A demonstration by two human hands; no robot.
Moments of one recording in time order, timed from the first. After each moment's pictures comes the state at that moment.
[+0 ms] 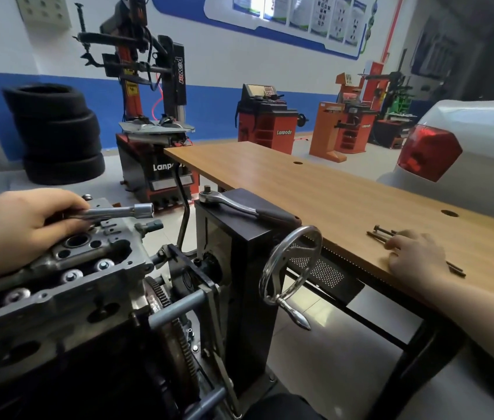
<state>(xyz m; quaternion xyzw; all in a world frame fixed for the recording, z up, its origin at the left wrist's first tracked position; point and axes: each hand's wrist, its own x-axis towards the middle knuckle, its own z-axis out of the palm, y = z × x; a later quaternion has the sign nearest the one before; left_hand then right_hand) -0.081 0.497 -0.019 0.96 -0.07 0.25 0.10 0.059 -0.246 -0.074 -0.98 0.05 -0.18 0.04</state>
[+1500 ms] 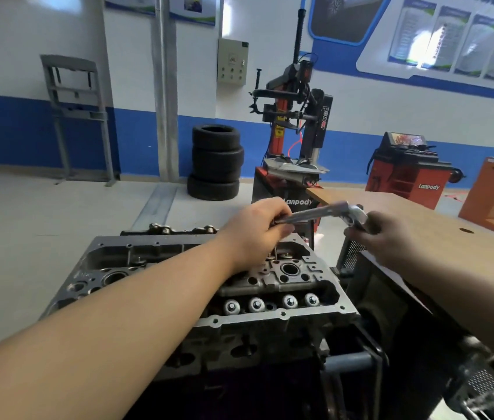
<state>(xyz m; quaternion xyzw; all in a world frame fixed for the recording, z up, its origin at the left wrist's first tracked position) -0.138 0.399 0.057 0.91 -0.06 0.28 0.28 0.056 0.169 0.042 -0.85 -0.31 -0.09 0.41</state>
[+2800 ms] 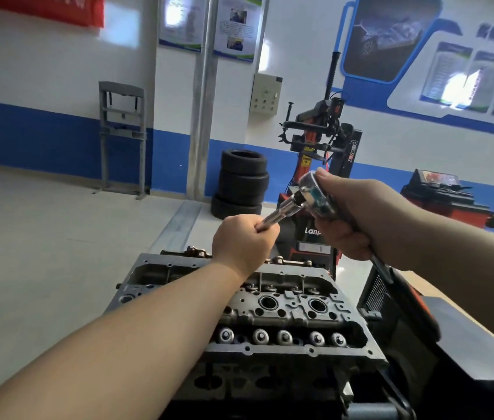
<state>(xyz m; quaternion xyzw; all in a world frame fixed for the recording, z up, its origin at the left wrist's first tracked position) -0.154 0.439 0.063 0.79 0.14 0.46 0.38 -0.061 0.268 0.185 -0.74 -0.35 0.36 0.45</state>
